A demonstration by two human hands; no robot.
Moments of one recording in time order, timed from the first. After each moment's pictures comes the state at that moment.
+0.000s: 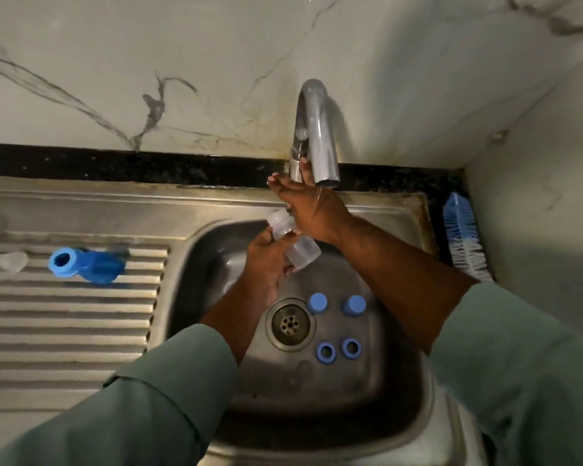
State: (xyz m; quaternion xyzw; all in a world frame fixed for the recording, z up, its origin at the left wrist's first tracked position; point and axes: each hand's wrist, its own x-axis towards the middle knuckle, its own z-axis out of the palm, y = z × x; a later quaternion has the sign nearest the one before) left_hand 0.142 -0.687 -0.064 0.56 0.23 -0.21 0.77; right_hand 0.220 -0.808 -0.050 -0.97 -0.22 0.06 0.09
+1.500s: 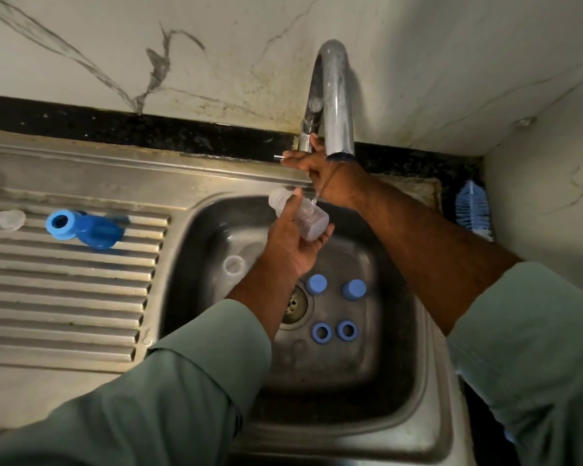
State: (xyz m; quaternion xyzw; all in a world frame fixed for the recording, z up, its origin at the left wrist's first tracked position) left_hand 0.148 -0.724 -0.058 0.30 0.33 -0.21 0.87; right_hand 0.226 -0.823 -0.028 -0.91 -0.18 0.14 0.35
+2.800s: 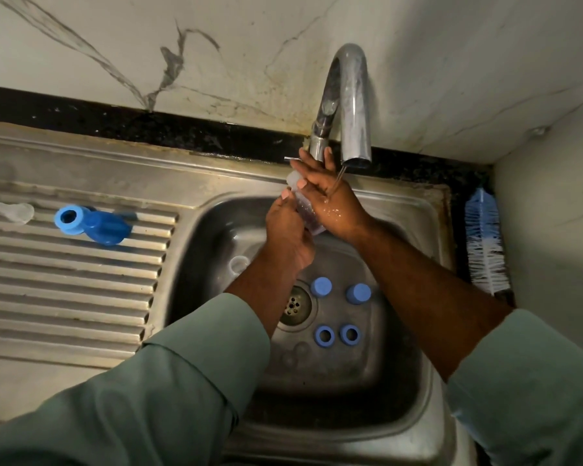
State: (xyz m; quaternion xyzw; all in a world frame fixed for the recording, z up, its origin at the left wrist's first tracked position) left_hand 0.160 -0.715 -0.053 0.38 0.31 -0.13 0.86; right_hand 0.188 -0.797 -0.038 -0.85 -0.09 0.06 0.52
